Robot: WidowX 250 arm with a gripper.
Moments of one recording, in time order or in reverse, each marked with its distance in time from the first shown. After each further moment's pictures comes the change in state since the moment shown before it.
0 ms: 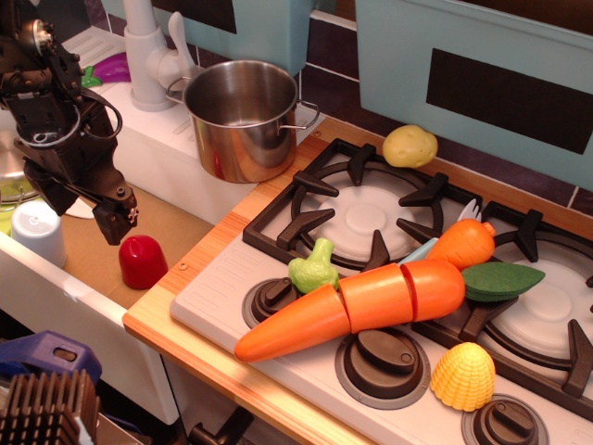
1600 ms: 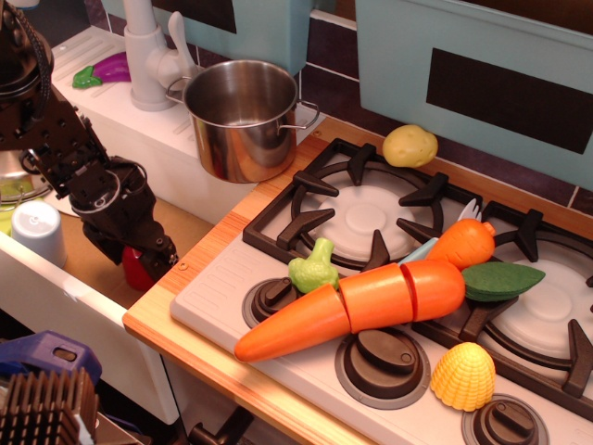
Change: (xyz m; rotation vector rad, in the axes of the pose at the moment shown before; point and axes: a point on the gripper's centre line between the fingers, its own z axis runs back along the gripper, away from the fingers) arm 0.007 -0.018 -0.089 -0.155 -0.042 0.013
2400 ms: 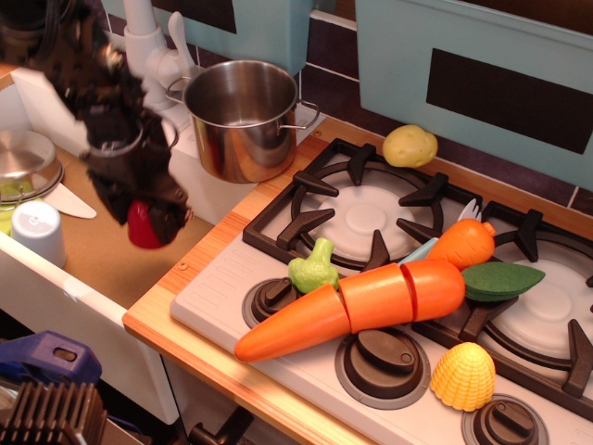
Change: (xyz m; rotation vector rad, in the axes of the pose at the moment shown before) arm 0.029 -0.017 0.062 0.119 0.084 0.010
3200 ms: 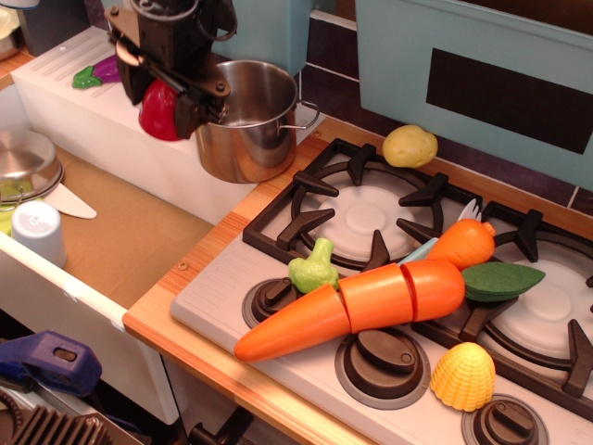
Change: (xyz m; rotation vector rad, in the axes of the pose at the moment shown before) arm 0.053 -0.015 0.096 0.237 -0.094 -0.169
